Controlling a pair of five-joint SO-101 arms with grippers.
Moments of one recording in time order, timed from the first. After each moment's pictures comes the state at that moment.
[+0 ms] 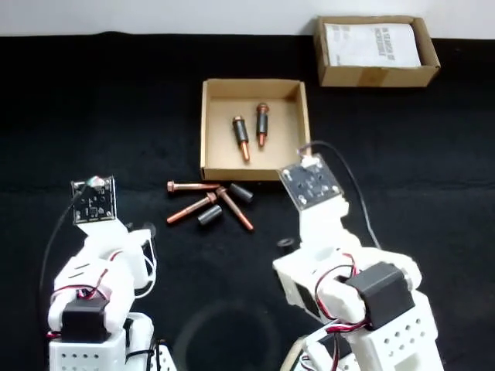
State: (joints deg) left arm -5.4 -92.1 72.6 72.2 11.0; right arm -36.0 -59.6 31.0 100.5 -4.7
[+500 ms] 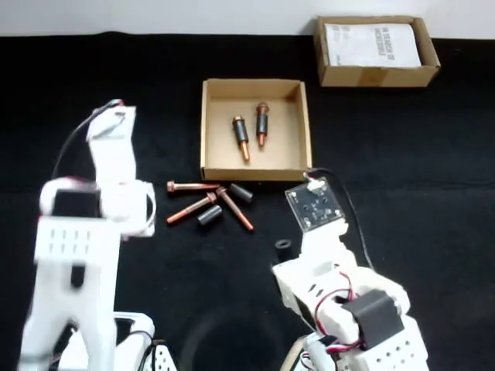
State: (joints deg) left arm -4.2 -35.9 29.1 89.7 7.6; right arm -34.6 -77.5 55.0 83.8 -4.9
